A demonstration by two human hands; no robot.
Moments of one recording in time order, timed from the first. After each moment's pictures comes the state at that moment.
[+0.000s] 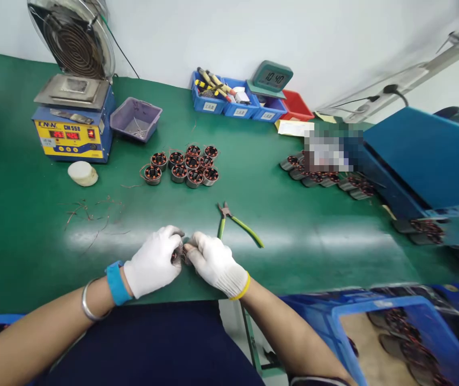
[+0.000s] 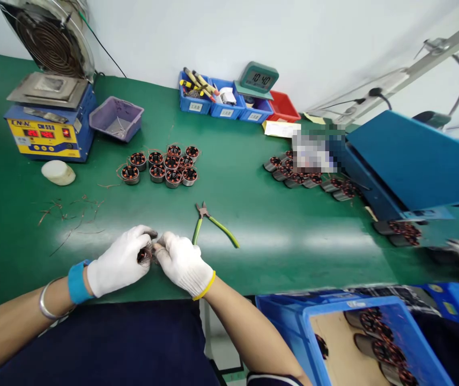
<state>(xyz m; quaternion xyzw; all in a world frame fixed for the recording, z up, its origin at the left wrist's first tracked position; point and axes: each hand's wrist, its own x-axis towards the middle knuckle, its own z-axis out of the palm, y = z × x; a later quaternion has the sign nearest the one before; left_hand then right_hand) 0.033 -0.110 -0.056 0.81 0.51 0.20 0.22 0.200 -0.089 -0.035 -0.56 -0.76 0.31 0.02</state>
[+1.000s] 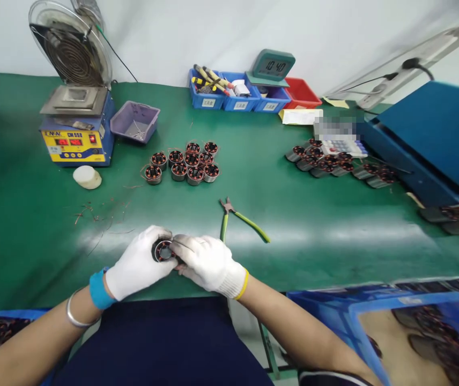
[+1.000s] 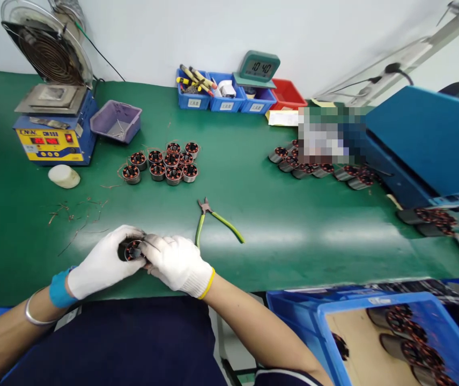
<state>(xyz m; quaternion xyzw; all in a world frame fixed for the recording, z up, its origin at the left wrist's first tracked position) 0.008 -0.126 -0.047 0.70 0.58 0.27 0.31 0.209 -0.092 -0.061 -0.24 -0.96 0.03 0.14</state>
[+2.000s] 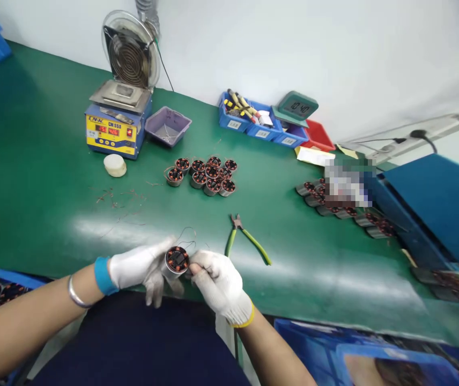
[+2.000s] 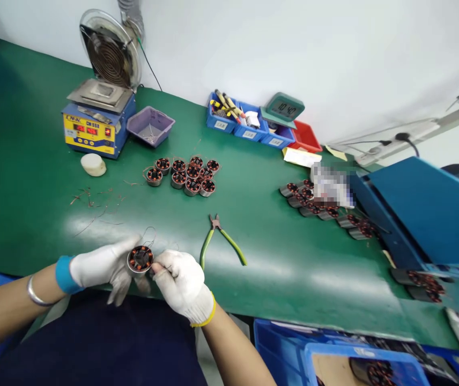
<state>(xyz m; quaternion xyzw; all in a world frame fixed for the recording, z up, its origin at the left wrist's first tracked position) -0.006 -0.136 -0.041 0.28 0.38 0.18 0.86 0.197 -0.116 -0.032 -0.33 -0.80 0.42 0.26</state>
